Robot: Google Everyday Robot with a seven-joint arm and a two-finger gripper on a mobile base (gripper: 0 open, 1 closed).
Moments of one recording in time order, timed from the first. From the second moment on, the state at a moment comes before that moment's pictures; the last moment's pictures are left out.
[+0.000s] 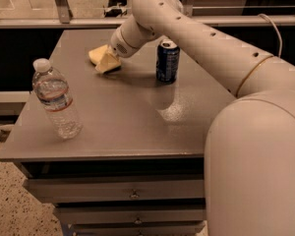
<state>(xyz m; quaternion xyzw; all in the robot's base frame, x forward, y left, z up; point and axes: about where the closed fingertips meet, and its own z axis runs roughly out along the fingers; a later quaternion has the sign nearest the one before) 0.750 0.106 0.848 -0.54 0.75 0.15 0.36</state>
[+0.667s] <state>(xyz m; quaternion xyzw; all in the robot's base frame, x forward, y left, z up) 0.728 0.094 0.920 -0.54 0.70 0.19 0.43</state>
